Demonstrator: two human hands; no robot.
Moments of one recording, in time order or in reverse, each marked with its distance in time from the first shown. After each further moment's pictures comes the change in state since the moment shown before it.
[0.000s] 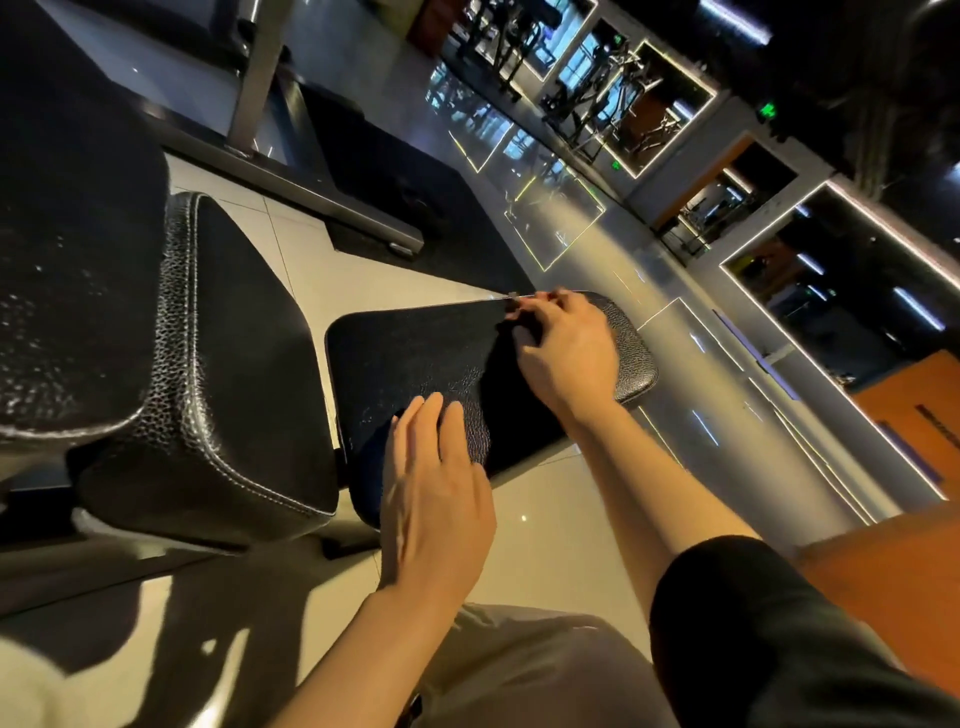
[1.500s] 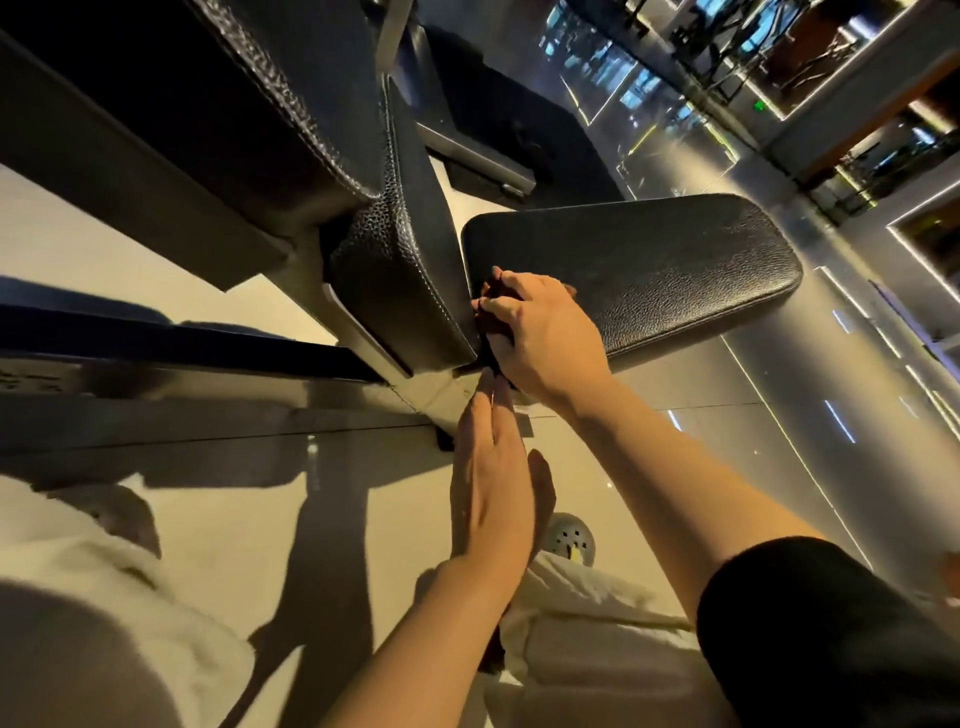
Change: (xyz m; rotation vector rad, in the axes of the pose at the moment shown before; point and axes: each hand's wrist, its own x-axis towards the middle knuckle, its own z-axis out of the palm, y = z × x) left_hand -0.091 -0.019 -0.047 -0.167 -0.258 -0.364; right_hand -0.114 -0.098 0.023 0.051 -0.246 -0.519
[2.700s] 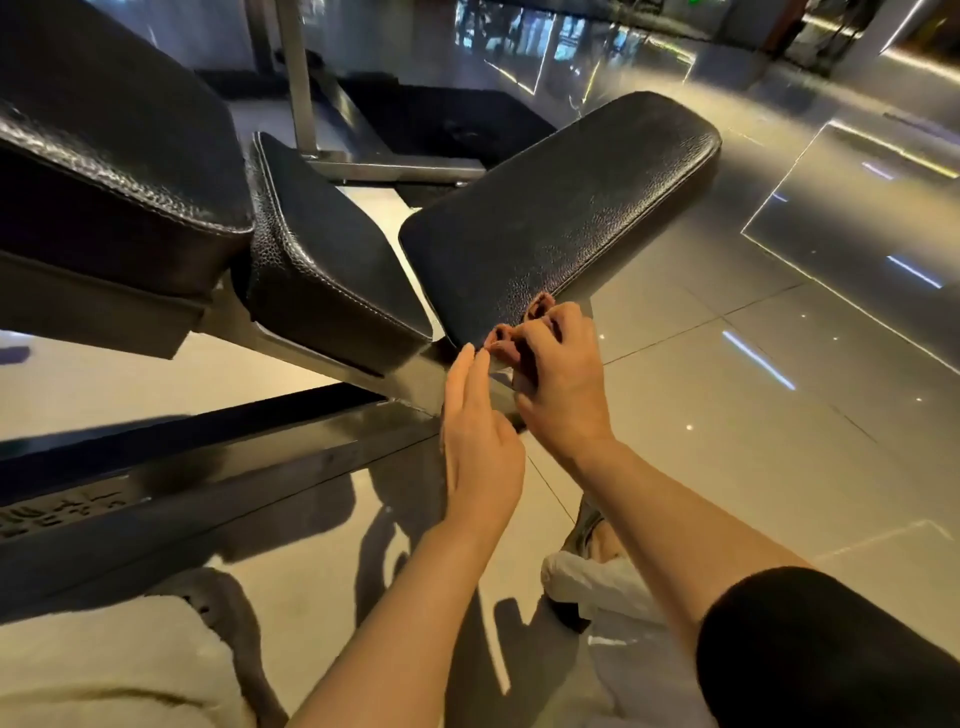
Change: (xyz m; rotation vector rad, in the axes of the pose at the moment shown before) left_hand -0.003 -0.014 -0.013 0.014 0.027 0.226; right_hand -0.091 -0.017 0.050 0.389 0.518 0.408
